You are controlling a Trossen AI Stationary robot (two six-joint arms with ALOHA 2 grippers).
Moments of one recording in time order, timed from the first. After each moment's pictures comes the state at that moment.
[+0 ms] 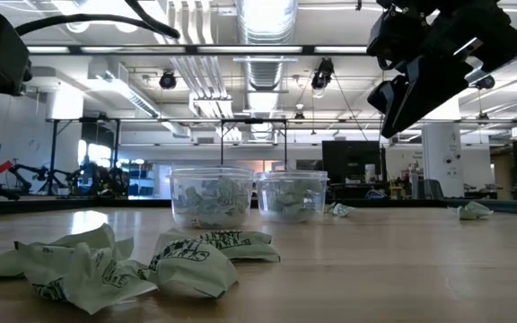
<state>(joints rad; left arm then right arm) -0.81 1.68 0.92 -0.48 -0.17 -1.16 0.08 1.25 0.73 -0.40 -0.10 0.07</state>
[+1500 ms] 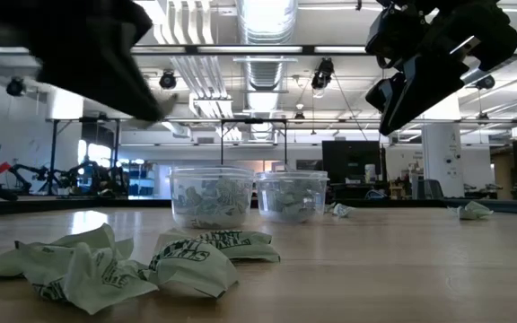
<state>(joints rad) -0.65 1.64 1.05 -0.48 -0.72 -0.28 0.08 1.25 0.73 -0.39 -0.10 0.07</state>
